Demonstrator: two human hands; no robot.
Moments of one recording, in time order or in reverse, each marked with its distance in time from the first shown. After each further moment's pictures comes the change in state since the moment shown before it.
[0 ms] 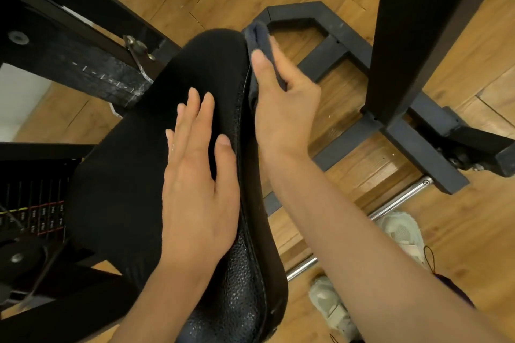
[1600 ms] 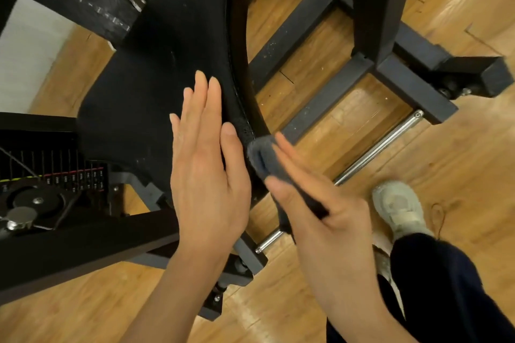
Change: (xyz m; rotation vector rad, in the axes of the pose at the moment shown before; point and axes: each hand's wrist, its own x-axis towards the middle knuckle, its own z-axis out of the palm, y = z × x) left_hand -0.117 -0.017 -0.001 0.034 0.045 0.147; right_hand -0.219 0.003 -0.126 -0.188 -0.207 -0.008
